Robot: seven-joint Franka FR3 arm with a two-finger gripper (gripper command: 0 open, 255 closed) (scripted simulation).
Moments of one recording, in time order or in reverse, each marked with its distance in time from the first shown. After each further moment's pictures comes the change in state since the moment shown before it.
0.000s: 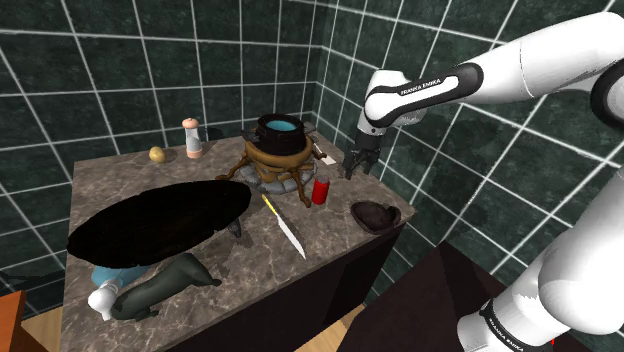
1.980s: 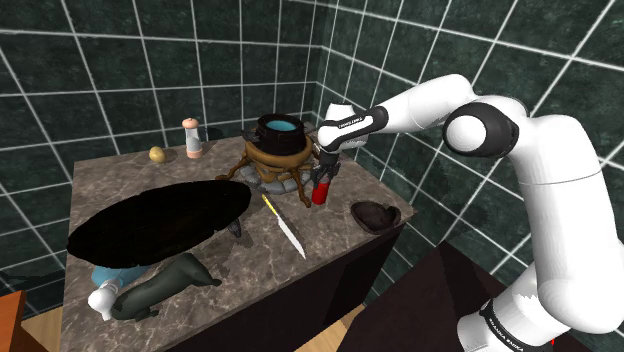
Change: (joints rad) arm -0.014 0.636 0.011 0.571 0.013 0.090 -0.026
